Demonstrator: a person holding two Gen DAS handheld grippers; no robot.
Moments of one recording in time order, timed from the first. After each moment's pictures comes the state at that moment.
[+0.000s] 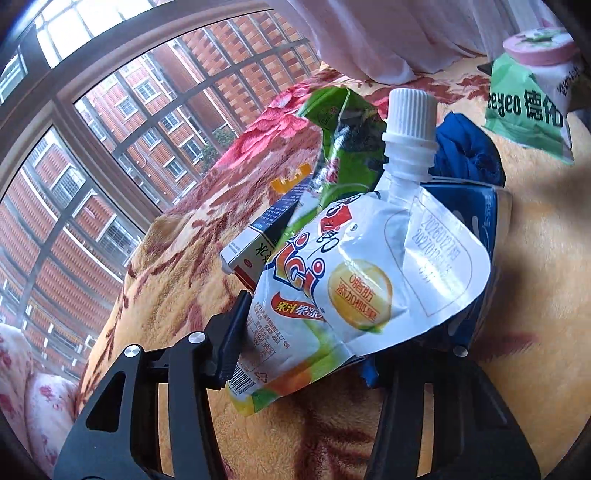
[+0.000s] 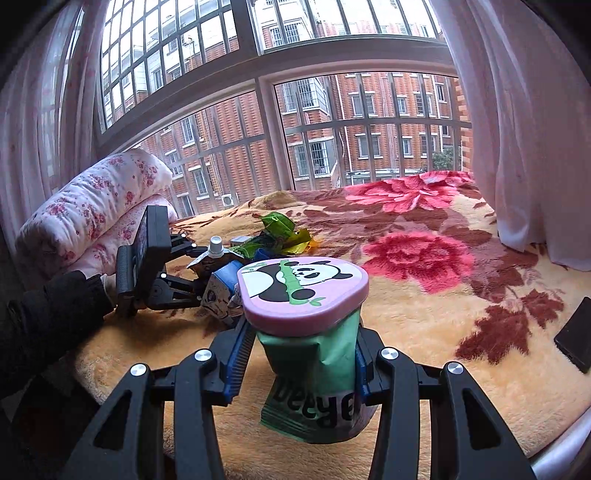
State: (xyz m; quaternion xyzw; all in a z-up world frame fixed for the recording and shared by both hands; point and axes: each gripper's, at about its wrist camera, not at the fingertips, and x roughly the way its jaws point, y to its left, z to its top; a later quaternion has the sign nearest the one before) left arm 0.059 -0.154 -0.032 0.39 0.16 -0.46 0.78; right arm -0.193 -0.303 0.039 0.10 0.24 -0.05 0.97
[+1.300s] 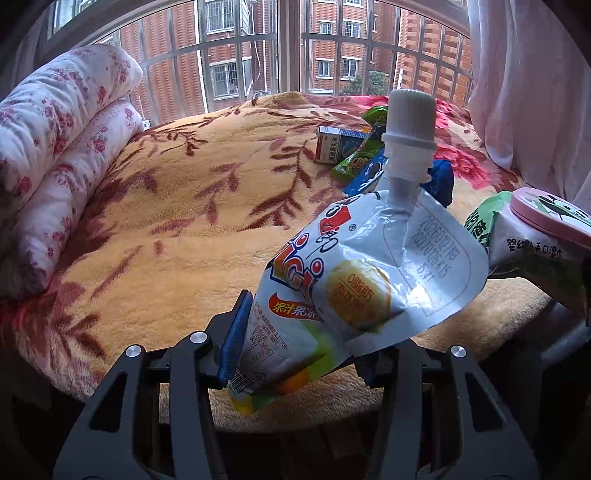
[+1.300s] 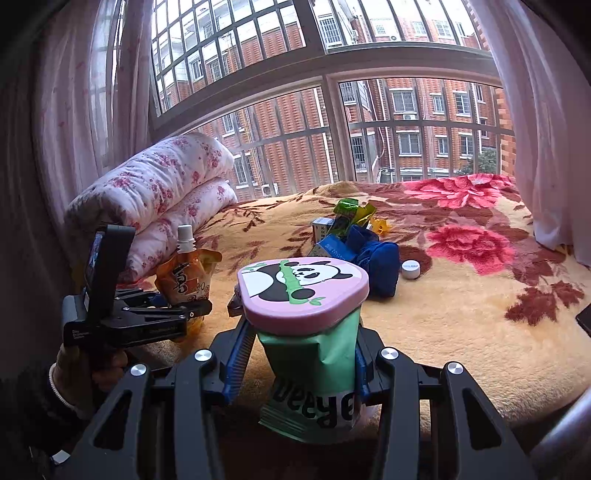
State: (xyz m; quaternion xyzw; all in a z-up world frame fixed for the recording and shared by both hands) left arm -0.099 -0.037 0.003 0.10 0.39 -0.23 0.89; right arm -0.245 -0.218 0.050 0.09 0.25 0.04 0.96
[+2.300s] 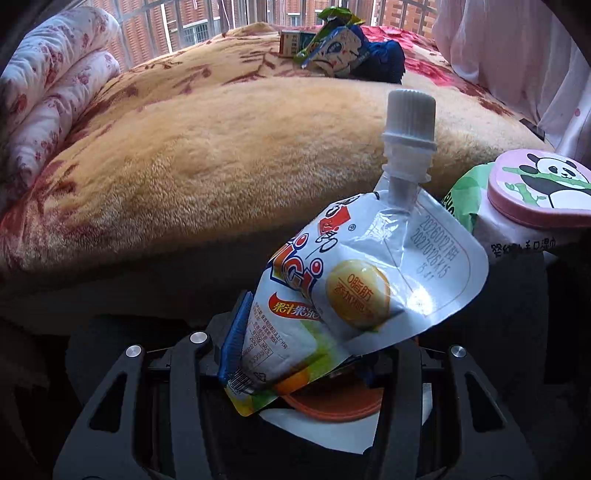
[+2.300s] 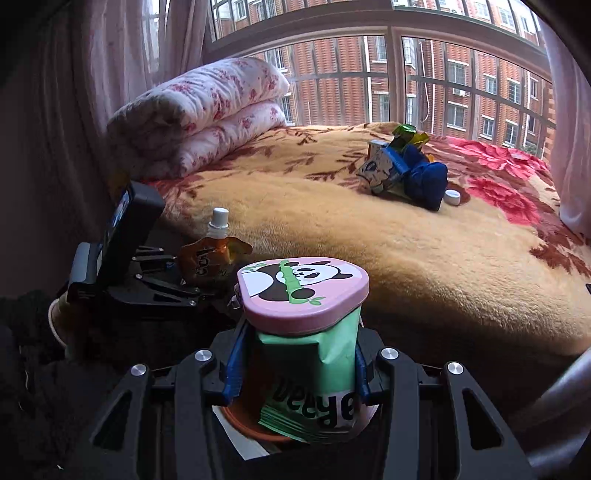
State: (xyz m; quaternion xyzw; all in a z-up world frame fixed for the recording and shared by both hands) left arm -0.199 0.003 -0.075 0.14 0.48 -0.27 0.82; right arm -0.316 -0.162 0.000 0.01 0.36 0.11 0.93
